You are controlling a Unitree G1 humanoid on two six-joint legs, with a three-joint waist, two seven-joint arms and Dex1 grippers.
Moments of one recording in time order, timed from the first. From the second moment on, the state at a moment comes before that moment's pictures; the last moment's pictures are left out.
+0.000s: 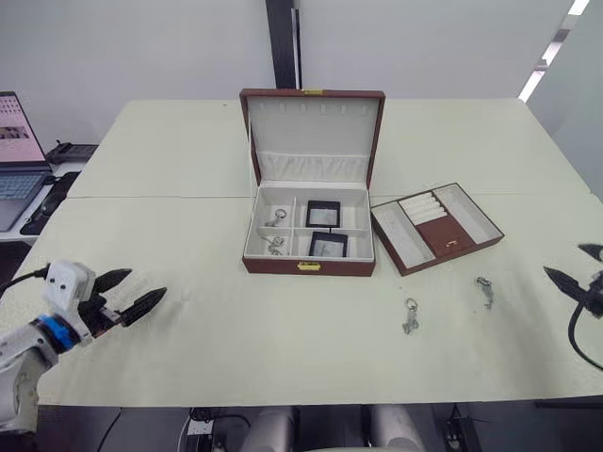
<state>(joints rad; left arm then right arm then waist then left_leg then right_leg) 0.11 0.78 0.48 0.21 -0.45 0.16 -0.96 0.22 -0.80 -0.69 -0.28 0.13 0.42 0.88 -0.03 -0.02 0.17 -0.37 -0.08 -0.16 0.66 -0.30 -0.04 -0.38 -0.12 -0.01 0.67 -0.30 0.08</state>
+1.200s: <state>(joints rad) -0.07 0.79 0.22 -0.30 -0.60 0.30 -1.12 0.13 -1.07 -0.55 -0.33 0.33 0.50 1.02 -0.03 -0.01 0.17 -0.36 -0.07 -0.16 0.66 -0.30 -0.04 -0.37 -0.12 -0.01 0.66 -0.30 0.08</state>
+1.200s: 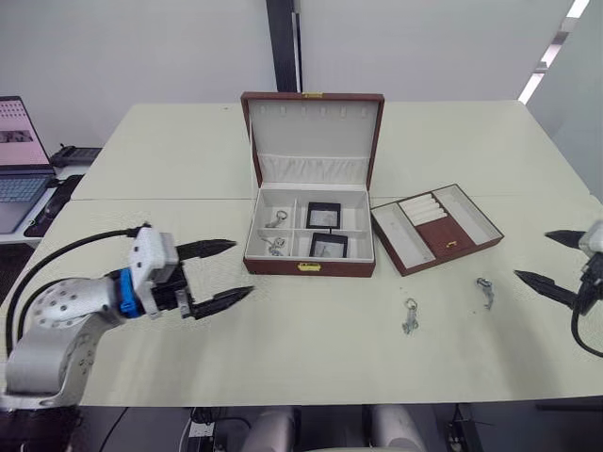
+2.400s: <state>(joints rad) -0.40 0.60 -0.04 -0.39 -0.68 0.49 -1.06 -0.61 -1.00 0.28 0.33 -0.21 0.29 1.03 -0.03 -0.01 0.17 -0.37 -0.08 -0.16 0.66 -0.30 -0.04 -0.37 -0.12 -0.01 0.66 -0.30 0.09</state>
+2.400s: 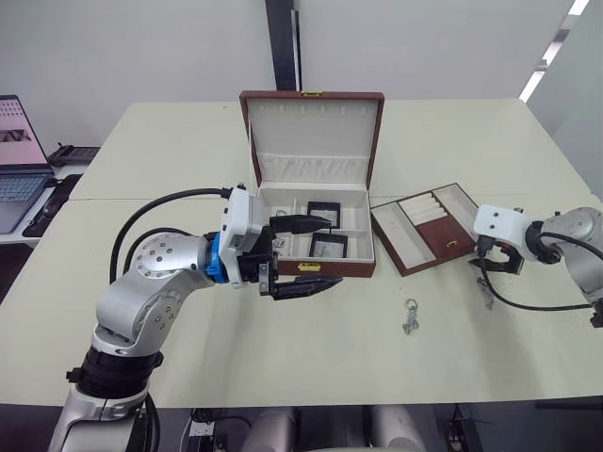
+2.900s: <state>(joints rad) -0.41 0.59 -0.04 -0.39 -0.66 0.47 -1.05 -0.56 -1.01 0.25 0.28 -0.21 0.27 1.09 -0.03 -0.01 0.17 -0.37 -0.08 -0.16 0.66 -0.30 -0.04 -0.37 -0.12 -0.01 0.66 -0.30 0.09</state>
